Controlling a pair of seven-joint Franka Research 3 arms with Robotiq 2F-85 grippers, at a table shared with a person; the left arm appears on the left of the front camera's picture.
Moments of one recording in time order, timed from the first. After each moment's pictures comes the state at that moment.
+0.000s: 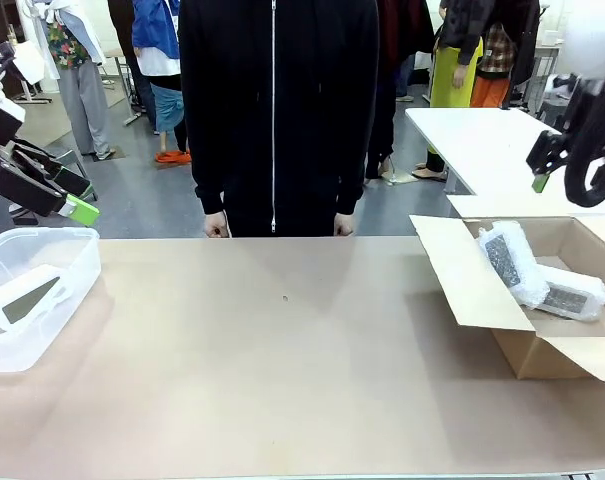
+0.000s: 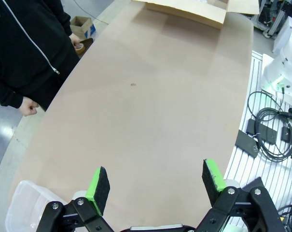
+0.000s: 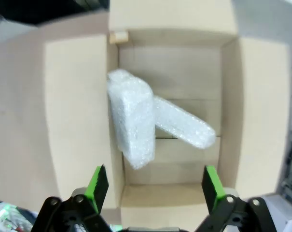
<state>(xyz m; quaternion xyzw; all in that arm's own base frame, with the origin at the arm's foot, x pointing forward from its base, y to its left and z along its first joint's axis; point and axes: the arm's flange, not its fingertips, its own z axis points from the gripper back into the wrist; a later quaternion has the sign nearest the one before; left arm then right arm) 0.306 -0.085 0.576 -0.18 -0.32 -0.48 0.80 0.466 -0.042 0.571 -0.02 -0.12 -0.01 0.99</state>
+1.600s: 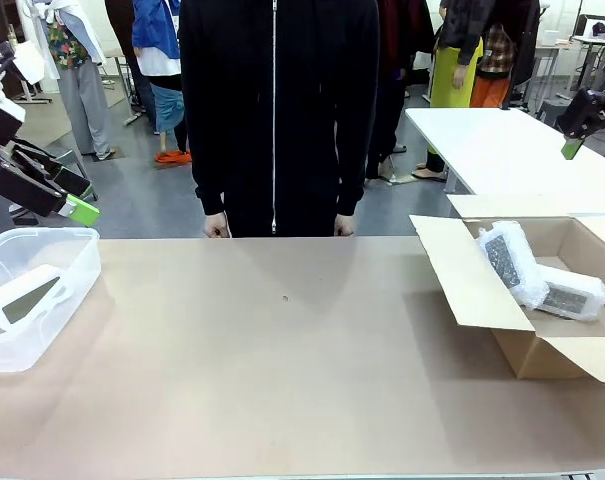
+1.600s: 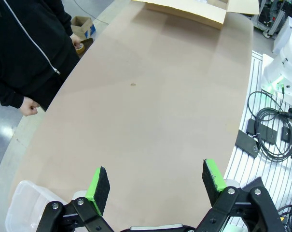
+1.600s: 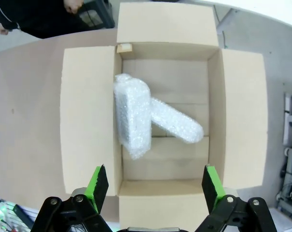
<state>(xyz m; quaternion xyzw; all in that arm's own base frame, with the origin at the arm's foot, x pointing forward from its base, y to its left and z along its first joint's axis) 0.306 -0.085 0.576 -0.18 -0.32 -0.48 0.80 0.422 -0.042 0.622 -0.03 -0.17 0.00 0.98</state>
